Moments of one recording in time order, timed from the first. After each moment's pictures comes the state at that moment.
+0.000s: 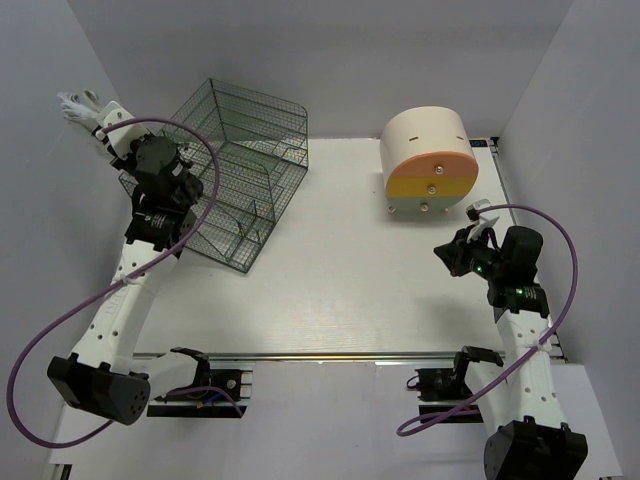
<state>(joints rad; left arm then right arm) -0.28 1.17 1.31 0.02 -1.10 -0.19 -0.14 0.74 0.61 -0.36 -0.70 -0.14</state>
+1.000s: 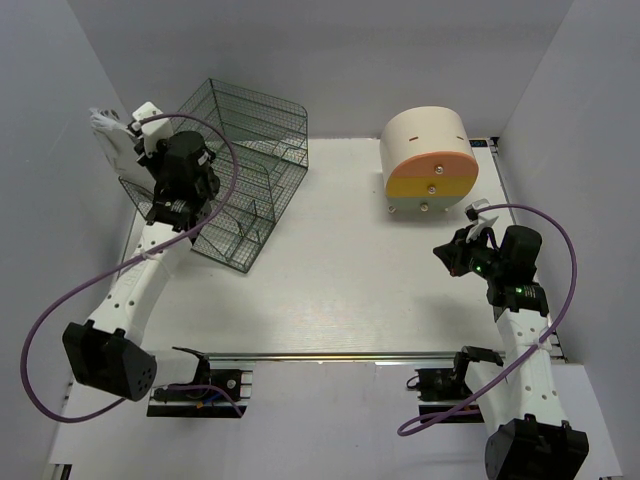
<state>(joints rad) -0.28 1.28 1.28 -0.04 -1.19 -0.13 -0.14 0.75 0.61 -0.36 -0.70 -0.14</state>
